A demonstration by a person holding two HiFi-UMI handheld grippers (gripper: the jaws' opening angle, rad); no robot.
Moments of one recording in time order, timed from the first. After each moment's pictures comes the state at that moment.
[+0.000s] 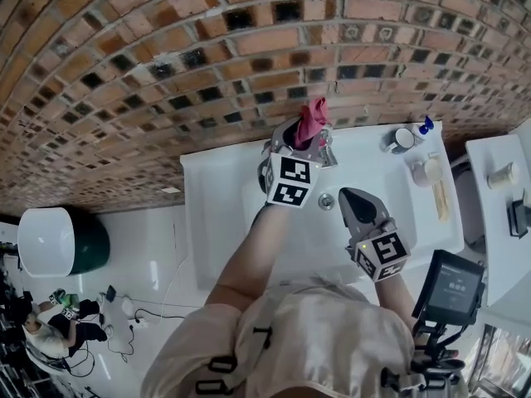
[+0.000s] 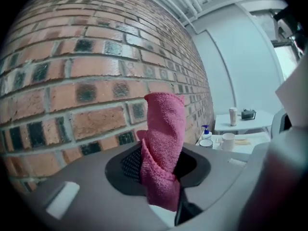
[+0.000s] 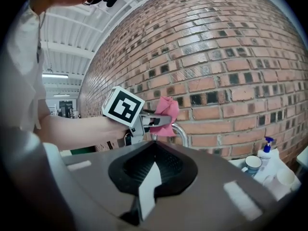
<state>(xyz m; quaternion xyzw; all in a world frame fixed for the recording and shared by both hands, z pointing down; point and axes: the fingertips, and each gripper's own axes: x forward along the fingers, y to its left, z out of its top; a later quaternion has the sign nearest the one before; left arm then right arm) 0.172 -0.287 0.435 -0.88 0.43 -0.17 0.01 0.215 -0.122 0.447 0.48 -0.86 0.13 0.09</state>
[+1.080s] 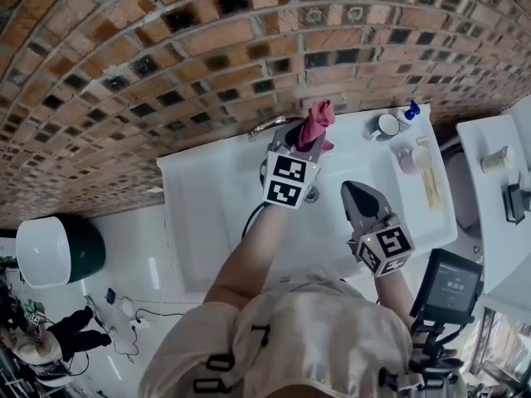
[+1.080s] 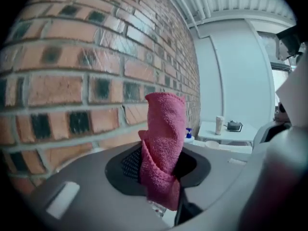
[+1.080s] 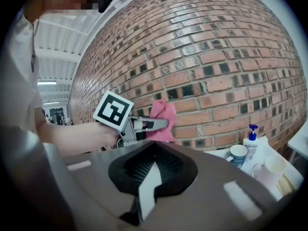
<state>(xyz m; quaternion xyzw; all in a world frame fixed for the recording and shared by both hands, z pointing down) 0.230 -0.269 0.469 -0.92 0.36 -0.15 -0.06 0.260 -0.123 0.463 0.52 -0.84 0.16 0.07</state>
